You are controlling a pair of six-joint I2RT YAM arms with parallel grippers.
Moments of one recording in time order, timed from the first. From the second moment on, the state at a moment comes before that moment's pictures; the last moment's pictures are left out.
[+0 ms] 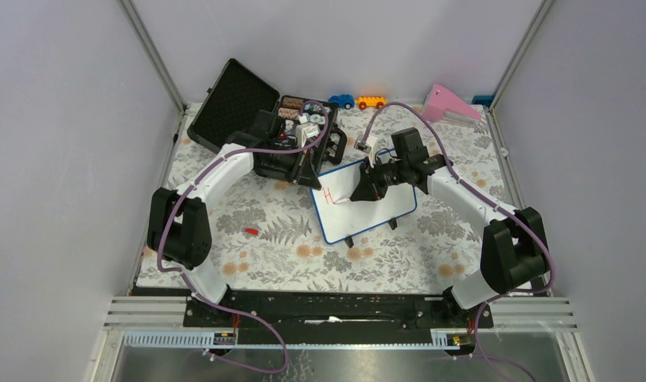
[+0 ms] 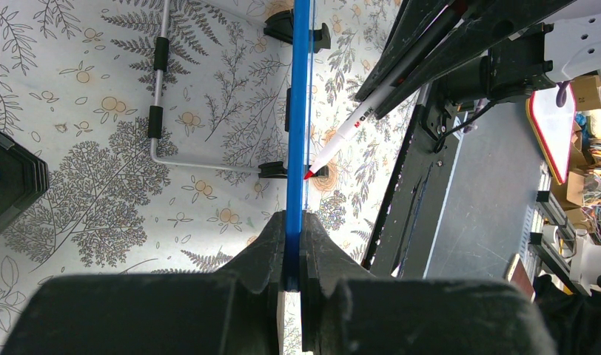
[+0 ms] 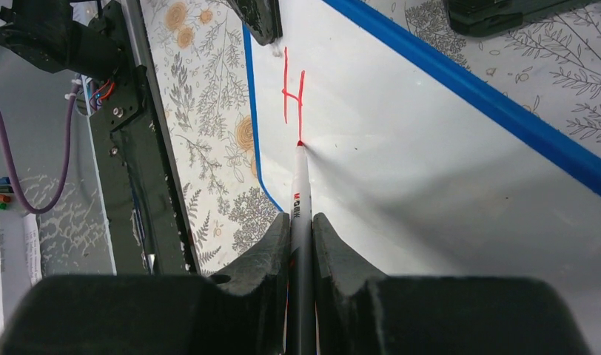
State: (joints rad) left arm -0.36 1.70 1.38 -0.67 0.94 0.14; right arm 0.41 1.53 1.11 -0.43 -0.86 -0.21
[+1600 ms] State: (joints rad) left arm -0.36 1.70 1.38 -0.68 0.94 0.15; right arm 0.35 1.56 1.20 -0.47 -0.91 -0.22
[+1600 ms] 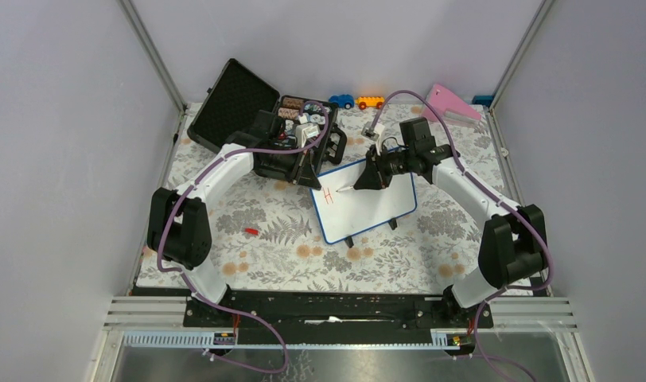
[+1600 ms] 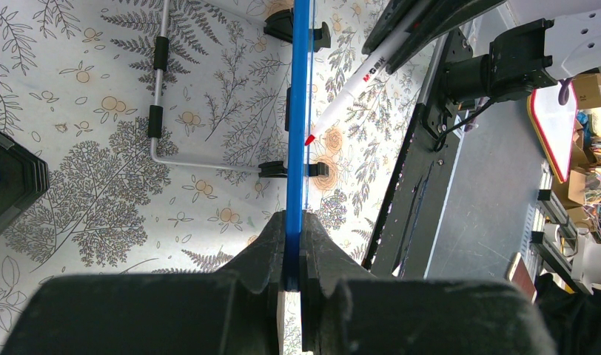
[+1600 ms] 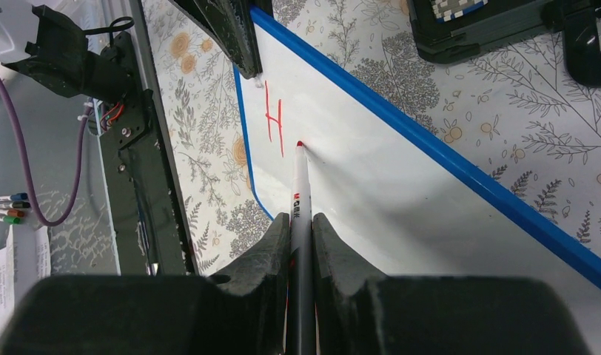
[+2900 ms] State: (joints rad) left arm -0.36 1.70 1.38 -0.68 0.94 0.15; right arm 0.36 1.59 1.19 -0.48 -0.93 -0.23
